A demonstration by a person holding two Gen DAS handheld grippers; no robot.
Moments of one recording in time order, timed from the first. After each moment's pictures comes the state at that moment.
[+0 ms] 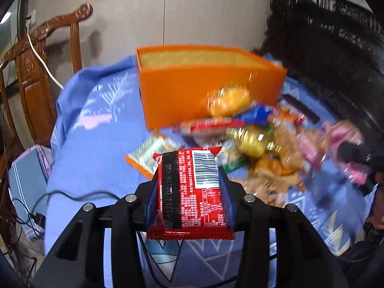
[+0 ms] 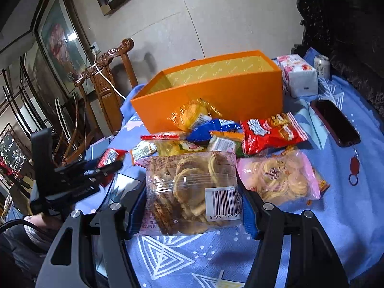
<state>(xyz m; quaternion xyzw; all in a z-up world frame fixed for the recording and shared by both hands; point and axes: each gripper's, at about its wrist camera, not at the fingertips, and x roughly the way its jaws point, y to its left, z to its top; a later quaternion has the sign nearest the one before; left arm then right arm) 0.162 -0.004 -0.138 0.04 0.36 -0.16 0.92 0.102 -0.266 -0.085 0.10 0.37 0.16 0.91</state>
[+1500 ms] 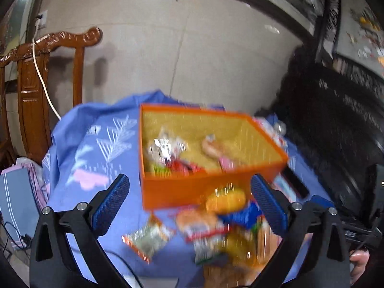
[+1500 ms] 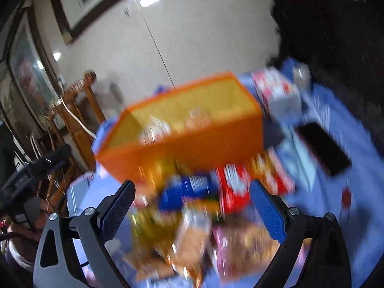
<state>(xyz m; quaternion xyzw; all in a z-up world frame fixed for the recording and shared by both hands) 0.245 -0.005 -0.058 -0.06 0.31 -0.16 0.93 0.179 -0.285 -0.072 0.15 0.36 0.06 0.92</state>
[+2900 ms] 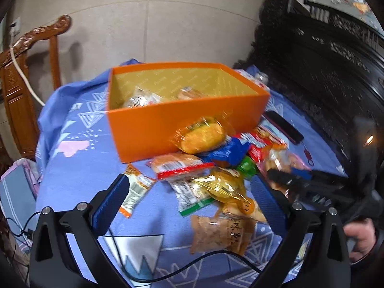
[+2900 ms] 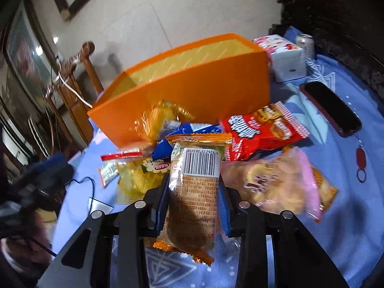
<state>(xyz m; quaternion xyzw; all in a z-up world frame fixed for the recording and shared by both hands) 0.197 -0.050 -0.107 0.03 0.36 -0.21 0.91 0.161 -0.271 -0.111 0.14 0.40 0.07 0.90</state>
